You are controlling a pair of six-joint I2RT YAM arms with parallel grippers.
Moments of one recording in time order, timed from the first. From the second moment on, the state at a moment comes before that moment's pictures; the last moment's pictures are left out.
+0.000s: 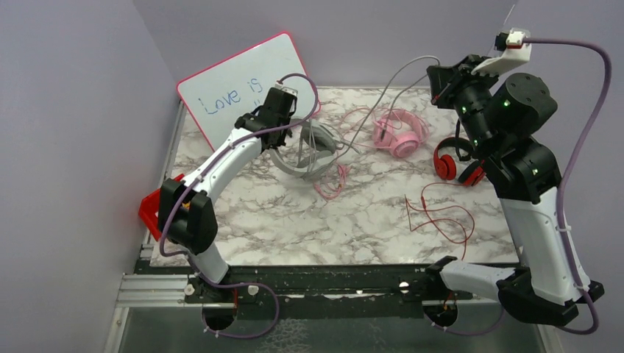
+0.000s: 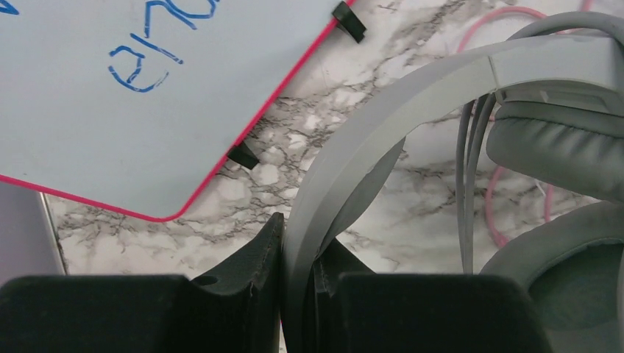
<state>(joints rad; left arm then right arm) -0.46 1.70 1.52 -0.65 -0.35 -0.06 0.50 1.13 1.77 -0.55 0.35 0.24</state>
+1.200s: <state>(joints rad) -0.66 1.09 1.18 -0.59 0.09 -0.04 0.46 1.60 1.84 -0.39 0.33 0.17</state>
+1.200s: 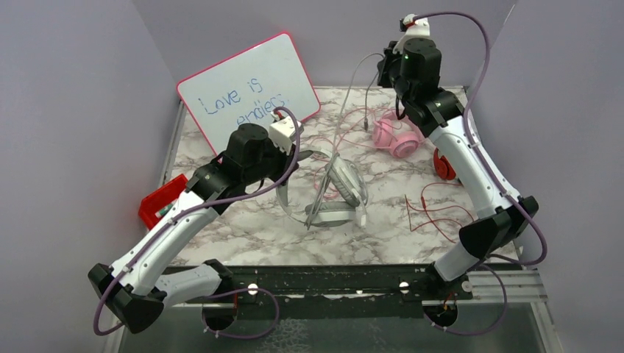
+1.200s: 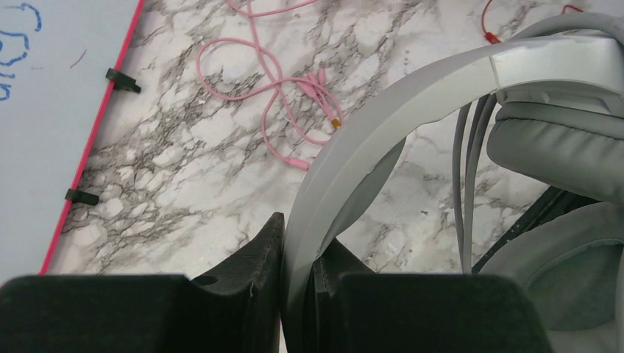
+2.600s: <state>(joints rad) -0.66 1.38 1.86 -0.49 -0.19 -0.13 0.38 1.55 1.30 -0.21 -0.72 0.50</state>
